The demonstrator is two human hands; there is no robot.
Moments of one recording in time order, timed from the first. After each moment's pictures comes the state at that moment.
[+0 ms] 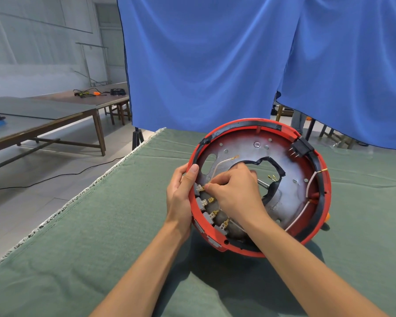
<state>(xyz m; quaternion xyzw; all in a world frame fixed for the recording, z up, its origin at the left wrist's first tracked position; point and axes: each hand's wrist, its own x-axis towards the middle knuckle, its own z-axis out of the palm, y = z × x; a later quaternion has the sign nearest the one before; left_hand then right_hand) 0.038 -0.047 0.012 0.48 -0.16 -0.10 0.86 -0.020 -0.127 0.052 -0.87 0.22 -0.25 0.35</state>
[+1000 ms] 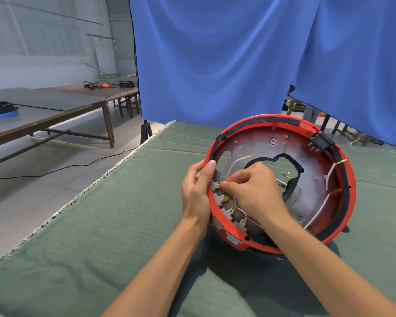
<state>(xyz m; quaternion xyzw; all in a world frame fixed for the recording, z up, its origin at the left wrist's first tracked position) 0.045 -0.055 0.003 0.49 -0.14 -0.07 0.85 -0.012 -0.137 0.042 -0.86 0.20 -0.25 0.38</state>
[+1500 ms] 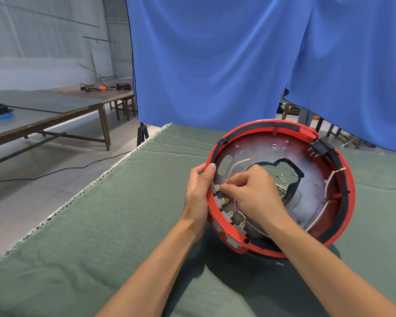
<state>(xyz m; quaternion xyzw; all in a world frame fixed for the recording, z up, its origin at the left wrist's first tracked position) 0.037 -0.056 0.003 0.49 -0.21 -0.15 0.83 -0.019 -0.147 0.041 -0.89 0.19 -0.25 0.34</state>
